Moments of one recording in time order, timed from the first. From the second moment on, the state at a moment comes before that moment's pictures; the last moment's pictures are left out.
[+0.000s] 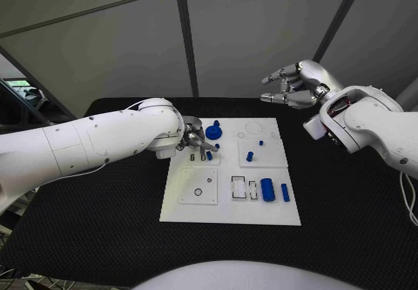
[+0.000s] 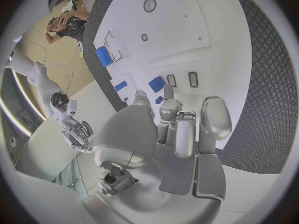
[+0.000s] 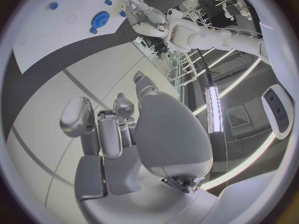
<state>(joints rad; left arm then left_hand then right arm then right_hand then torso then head) 1.30 -0.64 -0.07 1.36 -1.04 0.16 -0.52 1.20 0.10 -0.29 0.28 0.13 0.95 0.08 0.54 0.42 1.23 0.01 1.21 1.05 1.47 -0.04 1.54 1.31 0.12 1.33 0.07 1.34 1.16 1.21 -0.83 0.17 1.52 -1.04 -0.36 0.03 1.44 -0.11 0.05 0.20 0.28 0.86 0.17 0.17 0.07 1.21 0.08 1.16 1.04 1.47 0.01 1.45 1.31 0.09 1.32 0.11 1.32 1.07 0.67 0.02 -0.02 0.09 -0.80</state>
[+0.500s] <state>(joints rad) 1.30 -0.63 -0.08 1.36 -1.04 0.18 -0.53 1.21 0.11 -0.28 0.27 0.13 0.95 0.08 0.55 0.43 1.24 0.01 1.21 1.05 1.47 -0.04 1.54 1.31 0.12 1.33 0.07 1.34 1.17 1.21 -0.82 0.17 1.51 -1.04 -0.36 0.03 1.44 -0.11 0.05 0.20 0.29 0.86 0.17 0.17 0.07 1.21 0.08 1.16 1.04 1.47 0.01 1.45 1.31 0.09 1.32 0.11 1.32 1.07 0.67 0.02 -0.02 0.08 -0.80</state>
